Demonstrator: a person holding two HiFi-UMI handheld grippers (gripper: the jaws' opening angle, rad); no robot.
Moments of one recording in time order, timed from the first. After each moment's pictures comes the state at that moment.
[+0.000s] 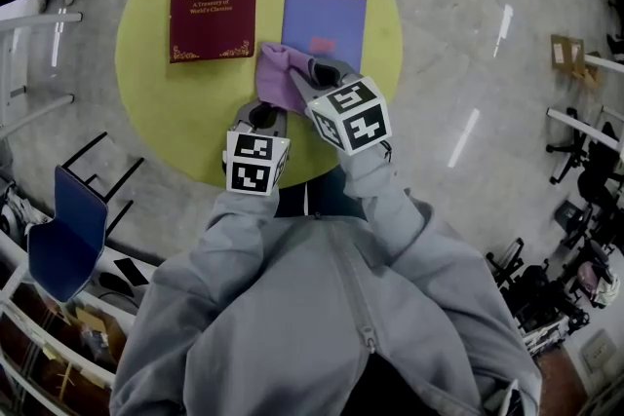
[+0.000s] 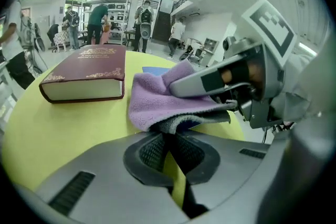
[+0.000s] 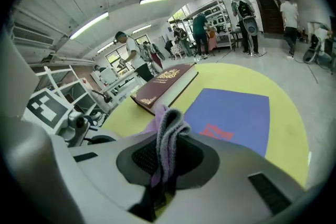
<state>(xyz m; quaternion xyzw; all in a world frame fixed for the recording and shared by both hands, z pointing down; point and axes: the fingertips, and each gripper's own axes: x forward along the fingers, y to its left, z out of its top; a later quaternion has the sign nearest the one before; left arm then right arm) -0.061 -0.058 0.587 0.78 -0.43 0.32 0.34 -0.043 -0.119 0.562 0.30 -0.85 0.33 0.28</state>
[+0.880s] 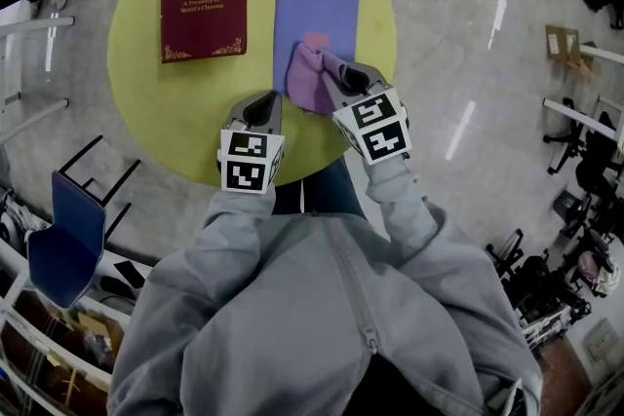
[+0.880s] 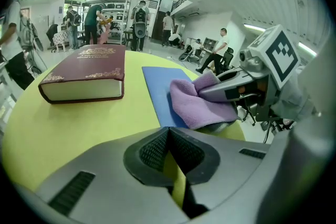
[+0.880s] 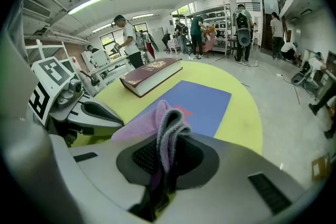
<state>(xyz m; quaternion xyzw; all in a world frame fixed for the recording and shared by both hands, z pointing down) -0.062 -0.058 0.589 0.78 -0.42 0.32 0.34 0.025 -0.105 0.575 0.34 -0.83 0.27 0.35</state>
